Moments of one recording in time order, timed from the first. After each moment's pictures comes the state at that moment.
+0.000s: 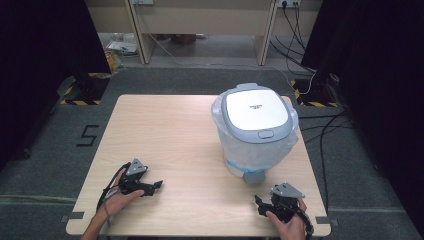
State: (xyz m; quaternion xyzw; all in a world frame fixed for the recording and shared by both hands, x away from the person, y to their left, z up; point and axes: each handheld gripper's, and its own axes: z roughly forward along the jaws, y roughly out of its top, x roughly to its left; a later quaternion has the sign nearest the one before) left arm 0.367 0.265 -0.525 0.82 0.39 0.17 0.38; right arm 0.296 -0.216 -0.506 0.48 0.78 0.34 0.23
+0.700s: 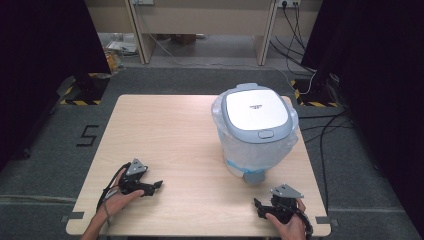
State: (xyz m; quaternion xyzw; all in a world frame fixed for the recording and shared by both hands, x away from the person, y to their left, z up) left arm 0.367 0.265 -0.525 0.82 0.39 0.17 0.38; right arm 0.296 -0.218 -0.518 0.48 0.78 0.33 0.21
